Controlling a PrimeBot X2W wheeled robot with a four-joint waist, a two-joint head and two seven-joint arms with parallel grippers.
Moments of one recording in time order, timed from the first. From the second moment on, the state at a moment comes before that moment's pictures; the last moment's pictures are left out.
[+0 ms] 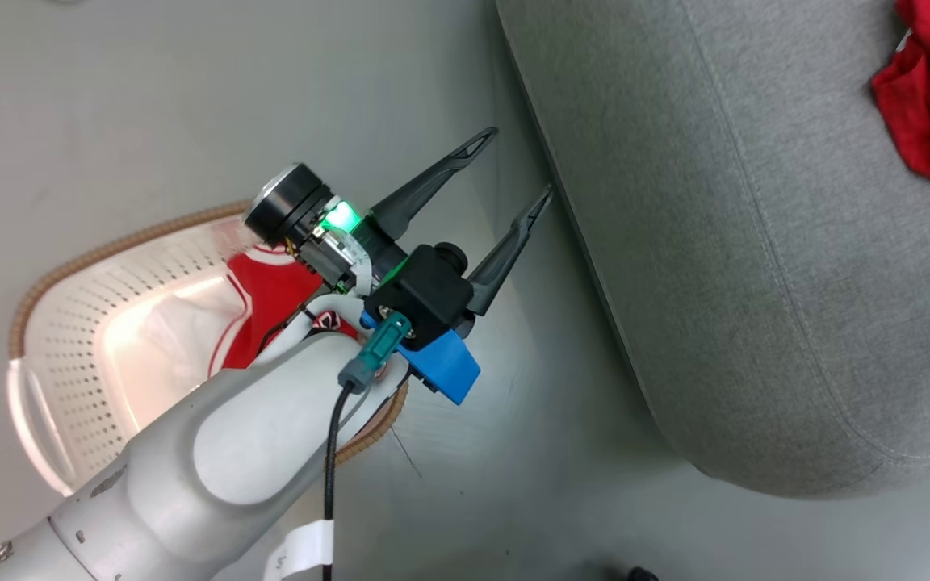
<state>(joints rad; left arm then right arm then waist) -0.89 0.33 -1.05 0.29 -0.37 0.10 -0.25 -0.51 -0.22 -0.48 0.31 0.03 0.13 -0.26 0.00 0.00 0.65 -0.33</state>
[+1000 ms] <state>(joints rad) -0.38 0.23 -0.41 0.24 -0.32 0.11 -0.26 -0.32 -0.13 -0.02 0.17 0.04 0.13 -0.26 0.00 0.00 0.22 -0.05</state>
